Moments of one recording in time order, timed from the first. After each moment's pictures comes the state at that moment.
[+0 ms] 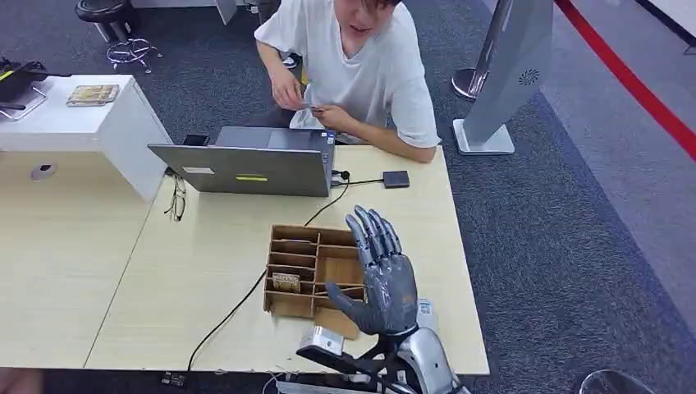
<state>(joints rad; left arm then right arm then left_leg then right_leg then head) 0.22 -0.09 -0.11 -0.73 -0.97 0.12 0.21 -0.02 0.12 0.54 -1.50 1.12 -0.62 -0.07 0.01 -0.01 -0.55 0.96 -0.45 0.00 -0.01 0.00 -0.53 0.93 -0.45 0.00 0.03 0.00</state>
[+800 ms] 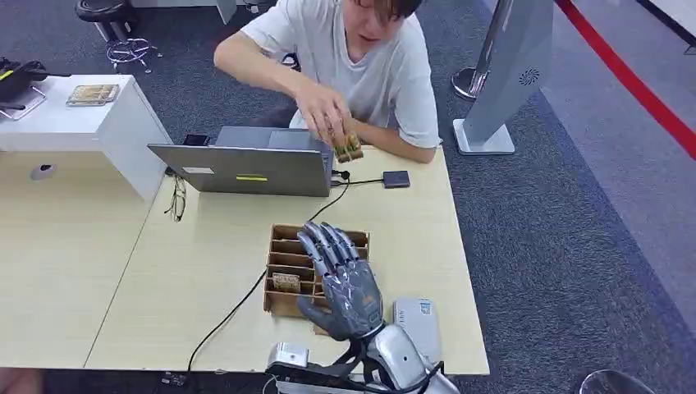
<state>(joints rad) 0.15 -0.09 -0.12 -0.69 -0.95 0.12 0.20 -0.14 0.12 0.68 -1.31 1.12 -0.61 -0.05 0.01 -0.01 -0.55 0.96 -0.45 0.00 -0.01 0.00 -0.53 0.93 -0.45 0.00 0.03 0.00</state>
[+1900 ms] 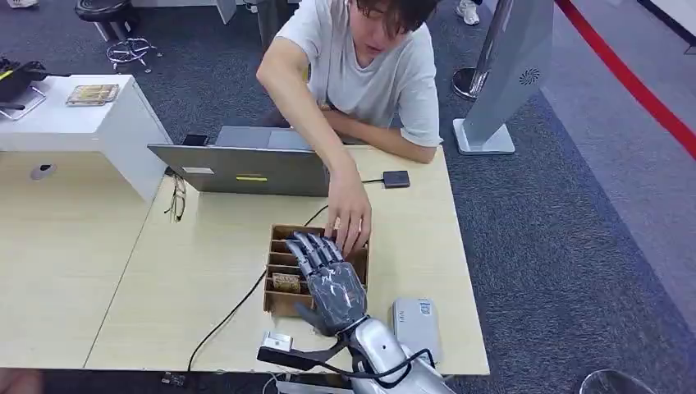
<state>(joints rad) 0.08 -0.09 -0.18 -0.61 -0.92 0.13 0.19 -0.25 0.17 0.72 -1.03 1.13 -0.61 0.01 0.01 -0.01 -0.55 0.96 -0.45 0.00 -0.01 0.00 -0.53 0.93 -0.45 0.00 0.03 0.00</state>
